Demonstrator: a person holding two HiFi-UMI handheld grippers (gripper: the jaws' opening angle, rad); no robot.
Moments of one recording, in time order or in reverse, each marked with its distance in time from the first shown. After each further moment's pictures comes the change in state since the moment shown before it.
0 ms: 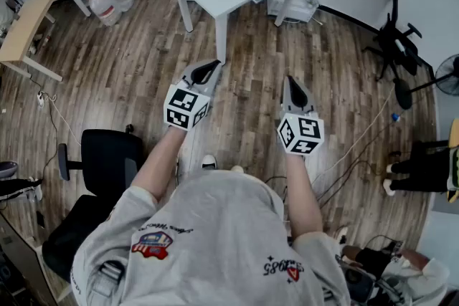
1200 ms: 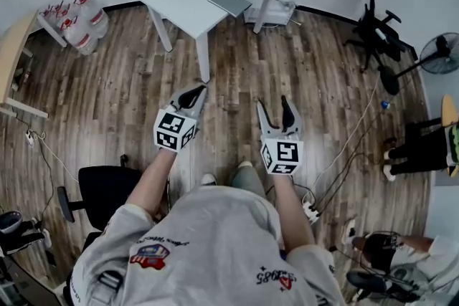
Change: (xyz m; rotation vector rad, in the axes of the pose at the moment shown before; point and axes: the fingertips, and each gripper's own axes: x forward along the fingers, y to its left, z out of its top) left arm 0.048 0.066 -0.040 -0.046 0.075 -0.100; right arm 0.058 0.014 -0.023 -0.102 -0.011 -0.103
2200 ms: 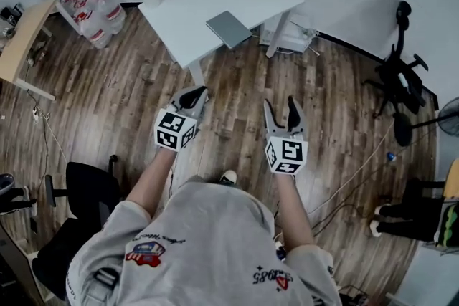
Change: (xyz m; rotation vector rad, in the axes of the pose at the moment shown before) left arm 0.267 0.031 0.070 -0.027 0.024 0.194; right arm 0.217 -0.245 0.014 0.026 -0.020 0.156
